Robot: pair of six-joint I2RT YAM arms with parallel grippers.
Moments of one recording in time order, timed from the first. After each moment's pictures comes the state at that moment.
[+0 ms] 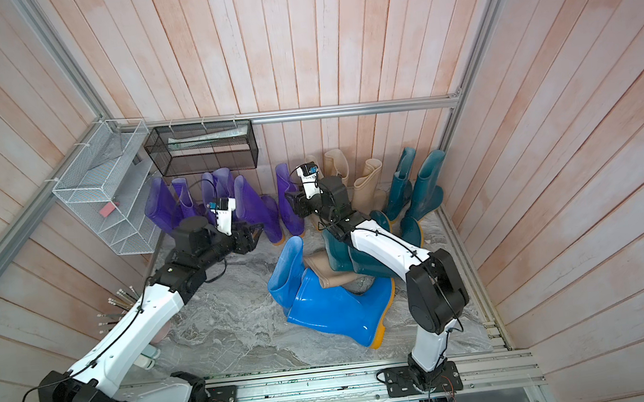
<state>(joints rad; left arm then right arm) -0.38 1.24 0.95 -0.10 0.23 -0.24 0.57 1.75 1.42 0.16 -0.19 0.17</state>
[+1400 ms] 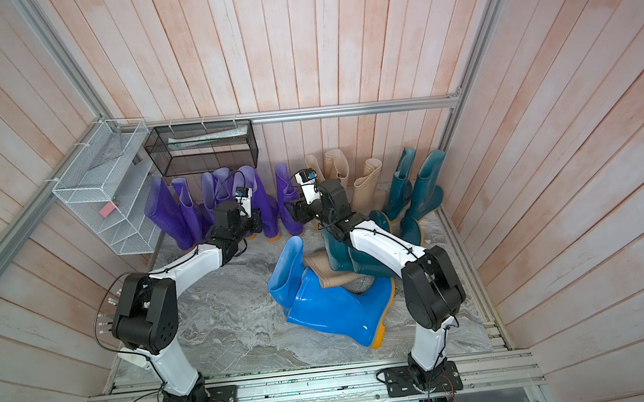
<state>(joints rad) -0.31 1.81 1.21 0.23 0.00 -0.04 0.56 1.82 1.45 0.13 -0.26 0.16</state>
